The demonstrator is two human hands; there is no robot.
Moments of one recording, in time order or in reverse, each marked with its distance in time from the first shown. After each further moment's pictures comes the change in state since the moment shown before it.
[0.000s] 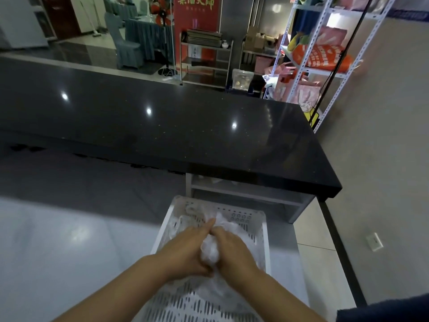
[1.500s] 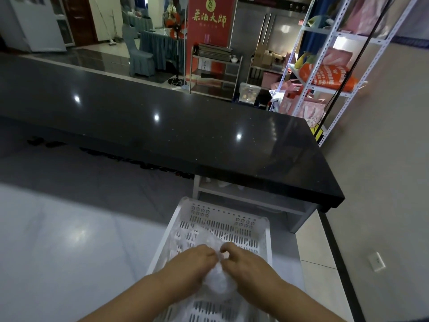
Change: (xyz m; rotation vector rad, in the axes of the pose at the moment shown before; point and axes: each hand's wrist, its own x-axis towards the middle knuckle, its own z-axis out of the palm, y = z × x) left_hand -0.029 0.022 0.008 0.172 0.109 0.234; right_hand -0.035 0.019 -0.026 -0.337 -0.181 -0.364
